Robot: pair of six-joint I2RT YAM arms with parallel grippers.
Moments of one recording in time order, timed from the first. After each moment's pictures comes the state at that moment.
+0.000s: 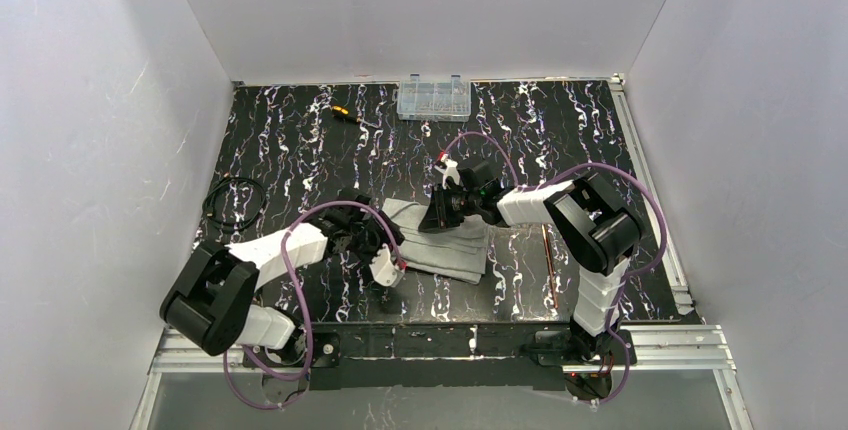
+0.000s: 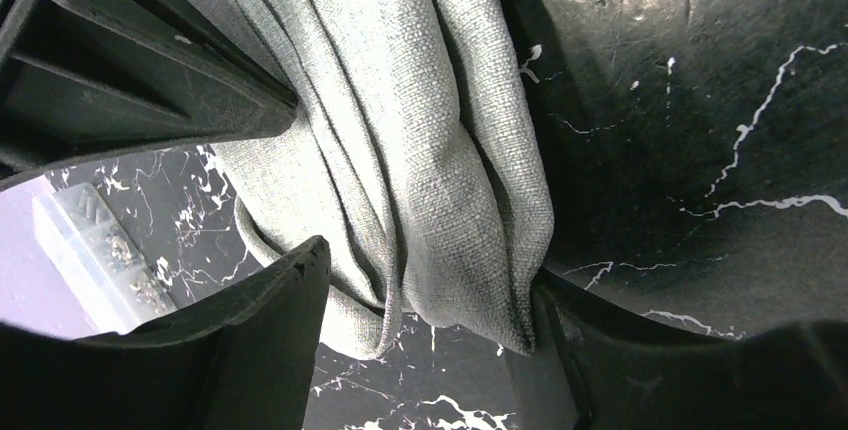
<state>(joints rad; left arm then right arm) -0.55 1.37 0.59 -0.28 0.47 1.80 0.68 1.88 0.91 0.25 -0.57 0.53</state>
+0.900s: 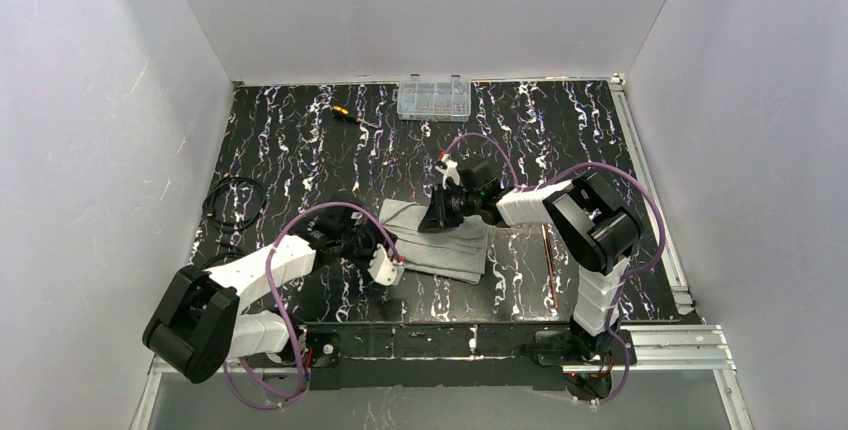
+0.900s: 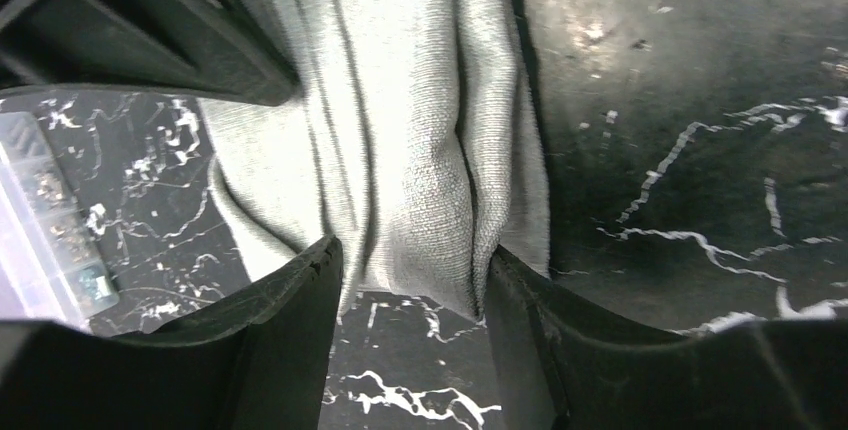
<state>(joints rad) -0.55 1.22 0.52 -0.25 0.50 1.52 0.68 1.89 0.91 0.26 -0.57 0.56</state>
